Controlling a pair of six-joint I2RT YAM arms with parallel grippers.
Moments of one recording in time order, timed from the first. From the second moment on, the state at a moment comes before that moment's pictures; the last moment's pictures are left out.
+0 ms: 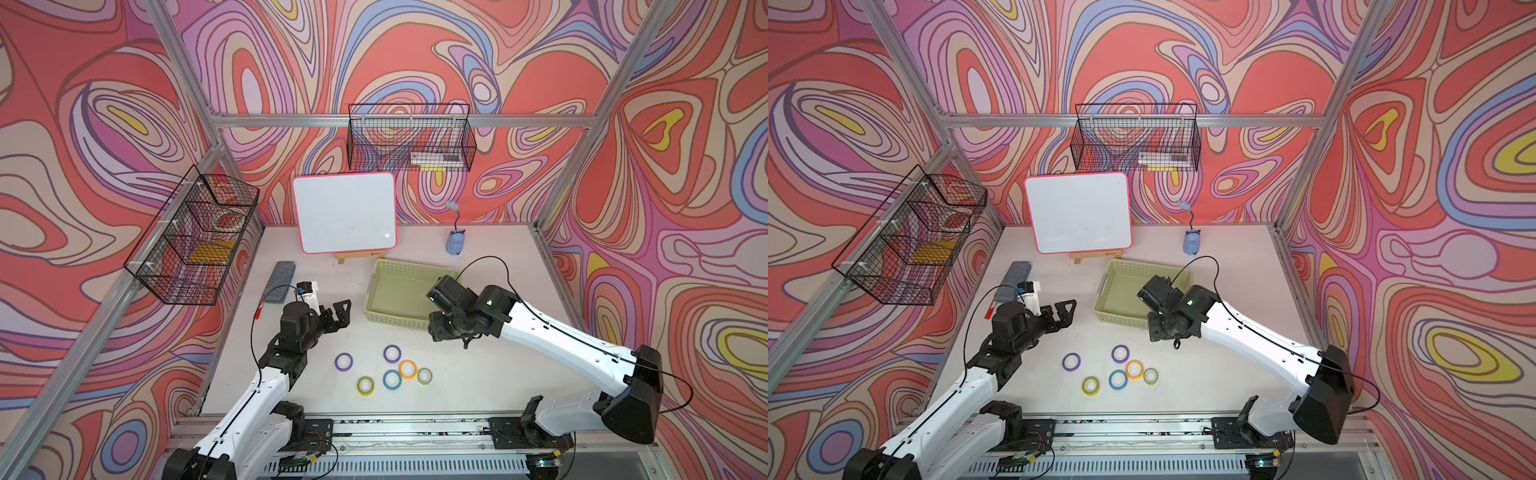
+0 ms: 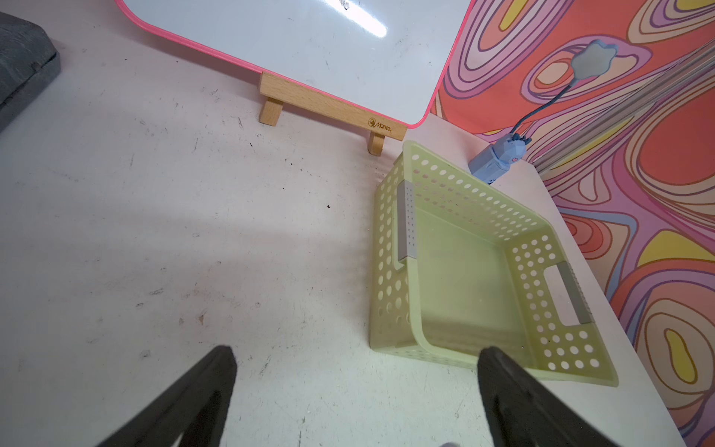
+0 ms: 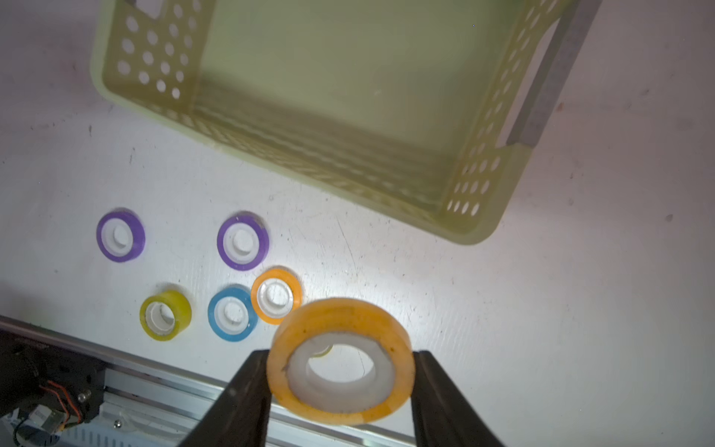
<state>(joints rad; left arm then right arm) -0.19 0.87 0.37 0.06 0.18 -0.48 0.83 1.42 1.30 -1.07 0.14 0.64</state>
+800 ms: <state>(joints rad) -0.19 0.87 0.36 0.06 0.12 -0.46 0.72 2.11 1.77 -0.86 -0.06 0.41</state>
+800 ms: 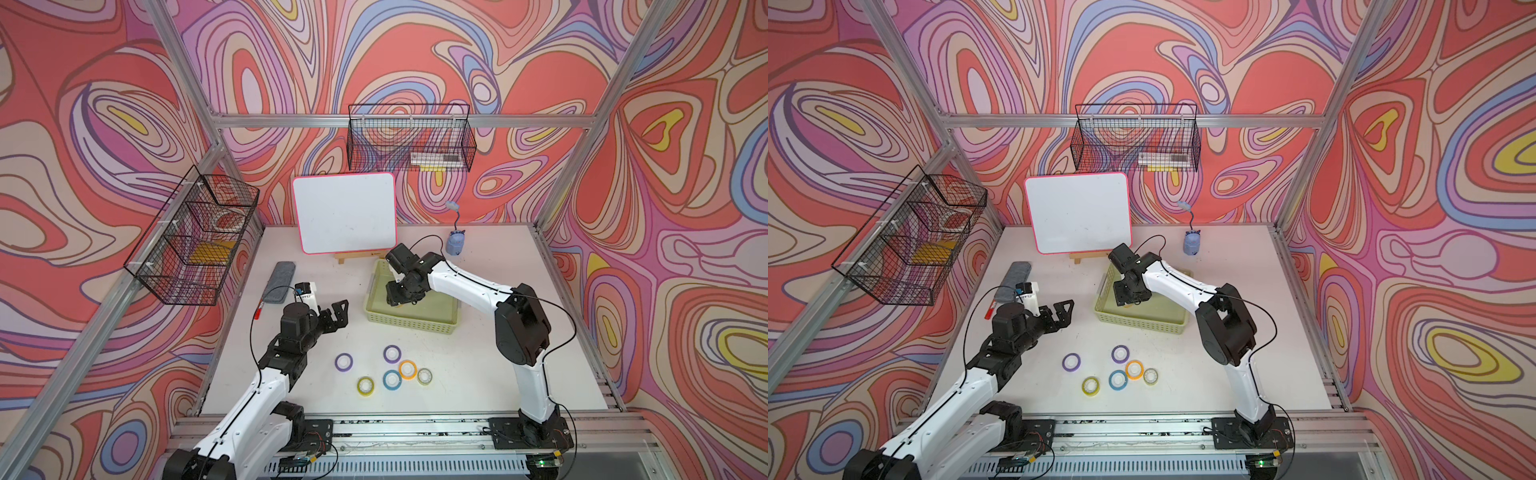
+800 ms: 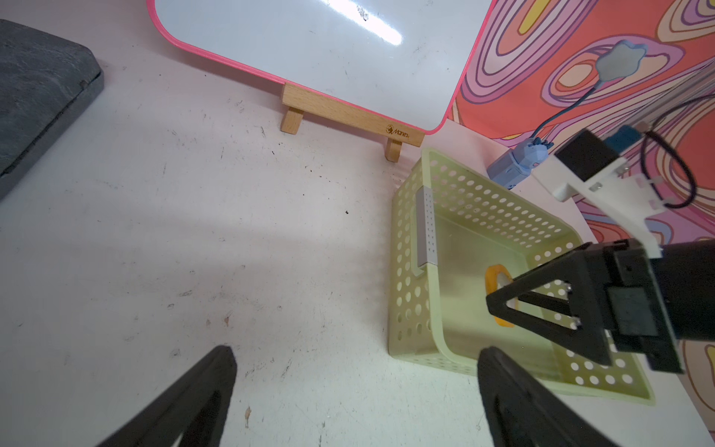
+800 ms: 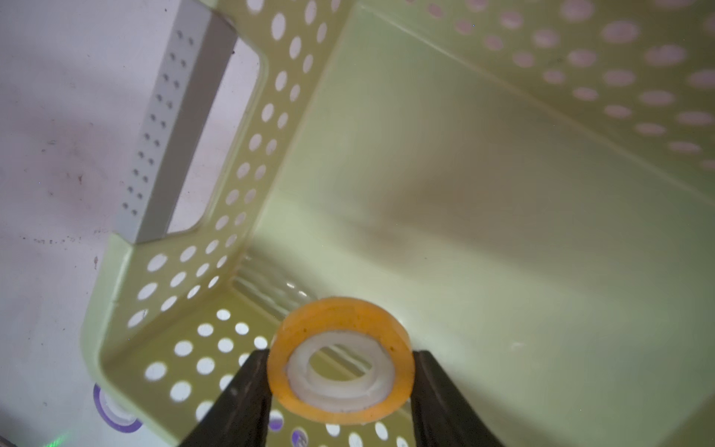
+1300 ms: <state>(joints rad) -0.19 0.87 0.36 0.06 0.12 -0.46 0.72 2.27 1.85 -0.78 -0.15 0.43</state>
